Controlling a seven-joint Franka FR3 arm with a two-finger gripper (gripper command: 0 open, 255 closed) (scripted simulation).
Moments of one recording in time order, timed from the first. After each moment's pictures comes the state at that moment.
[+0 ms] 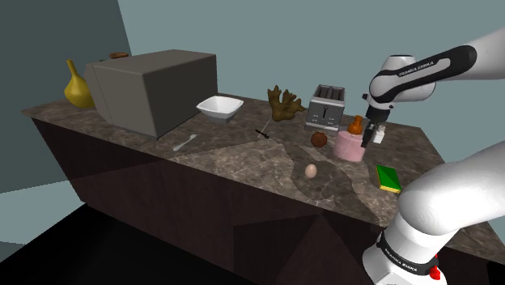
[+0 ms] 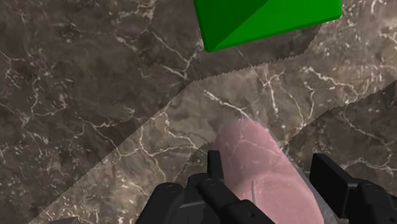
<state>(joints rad) -0.35 -0.49 -0.64 -2.60 -0.35 2.18 -0.77</state>
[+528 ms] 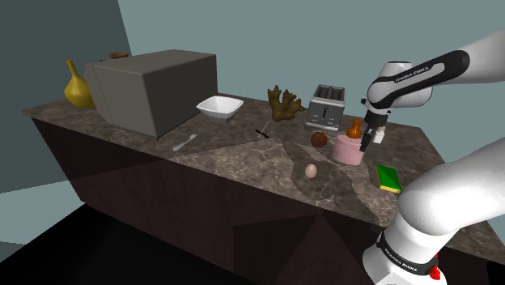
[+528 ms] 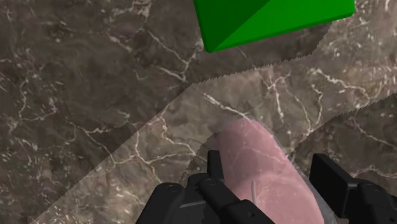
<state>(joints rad) -0.34 -0.45 -0.66 -2.63 -0.35 2.24 -0.78</state>
